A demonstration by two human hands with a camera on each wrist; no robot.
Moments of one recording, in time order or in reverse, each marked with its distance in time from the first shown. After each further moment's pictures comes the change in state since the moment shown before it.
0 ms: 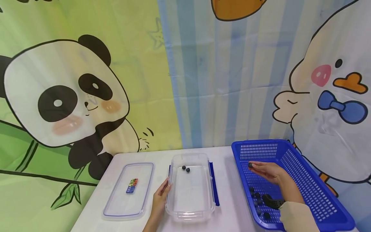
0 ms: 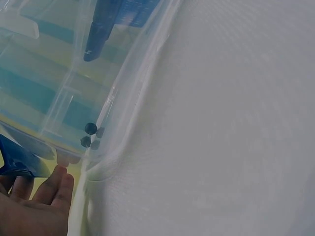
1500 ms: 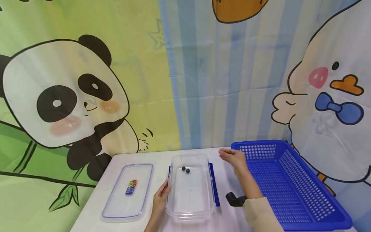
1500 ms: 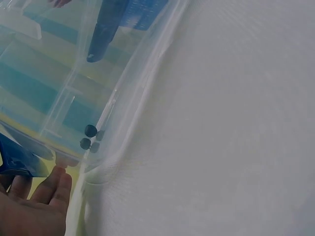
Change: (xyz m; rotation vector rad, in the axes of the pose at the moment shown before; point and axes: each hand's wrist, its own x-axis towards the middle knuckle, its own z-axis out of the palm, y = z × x) left_hand -0.008 0.018 0.002 -0.046 -0.007 0.028; right_hand 0.053 -0.008 0.139 -0.297 0.476 -0.249
